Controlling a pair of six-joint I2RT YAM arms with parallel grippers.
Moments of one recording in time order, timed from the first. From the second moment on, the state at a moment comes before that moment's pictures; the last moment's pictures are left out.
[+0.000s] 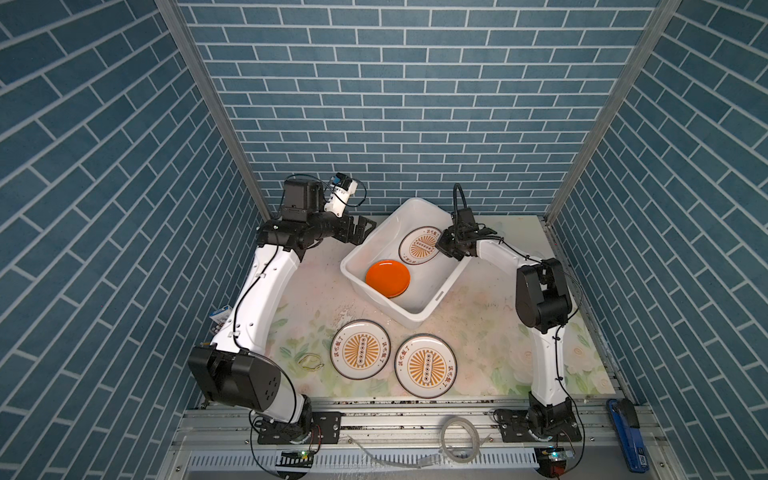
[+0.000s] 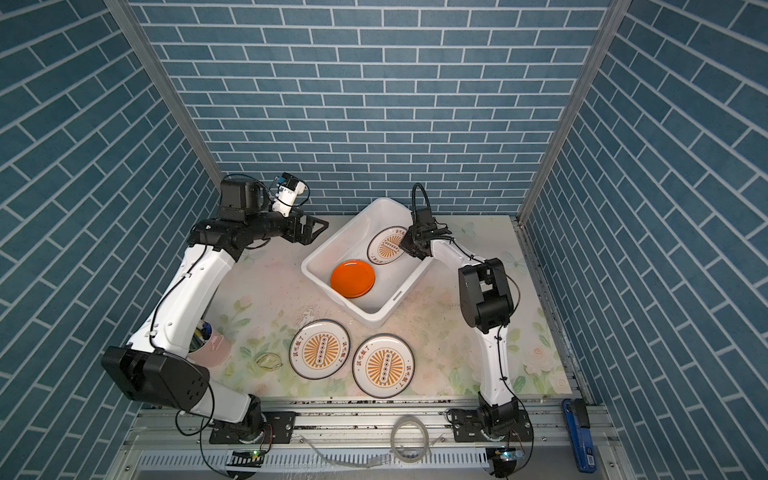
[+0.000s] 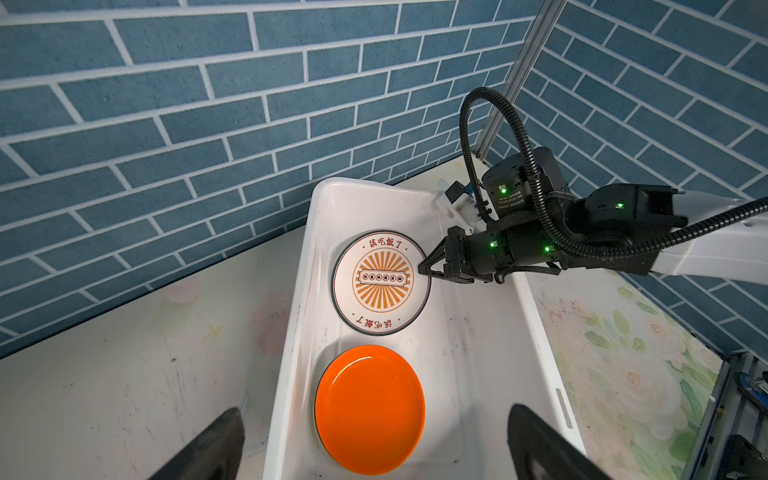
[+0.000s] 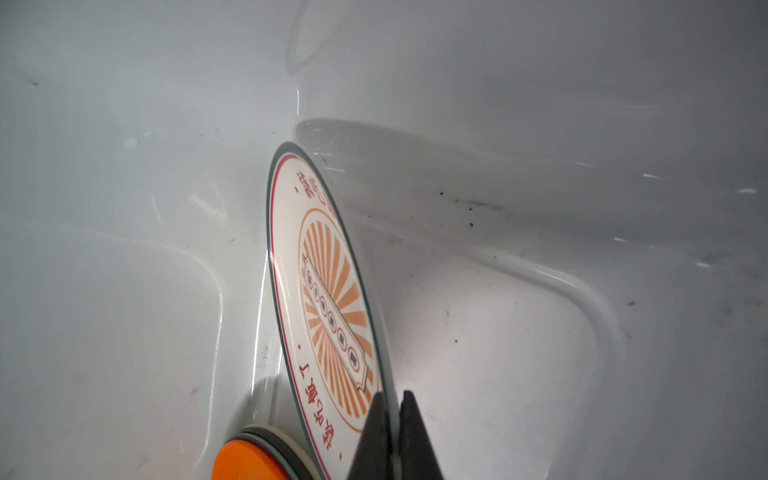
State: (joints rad) left arm -0.18 1.51 1.67 -0.71 0.50 0.11; right arm 0.42 2.19 1.76 -0.44 -0.15 0.85
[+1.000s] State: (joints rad) left arm -0.18 1.50 1.65 -0.71 0.50 0.11; right arm 0.41 2.22 1.81 -0.48 -0.15 0.90
